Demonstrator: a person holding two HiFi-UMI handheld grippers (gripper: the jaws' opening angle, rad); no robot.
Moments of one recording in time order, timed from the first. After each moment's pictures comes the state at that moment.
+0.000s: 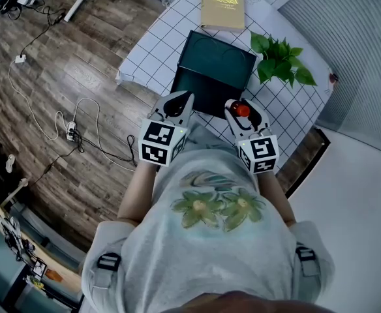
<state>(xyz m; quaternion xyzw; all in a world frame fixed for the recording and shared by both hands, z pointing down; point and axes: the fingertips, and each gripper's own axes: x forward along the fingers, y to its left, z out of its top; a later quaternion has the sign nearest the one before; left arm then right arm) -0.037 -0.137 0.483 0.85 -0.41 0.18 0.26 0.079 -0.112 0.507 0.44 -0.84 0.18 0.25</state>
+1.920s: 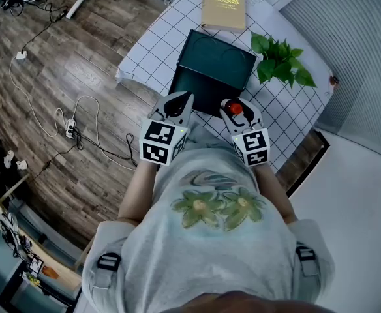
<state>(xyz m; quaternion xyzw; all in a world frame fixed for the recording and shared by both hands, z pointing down) -0.034 -0.133 0.490 0.85 -0.42 0.19 0.27 0.075 -0.110 0.549 0.40 -0.85 0.18 0.29</state>
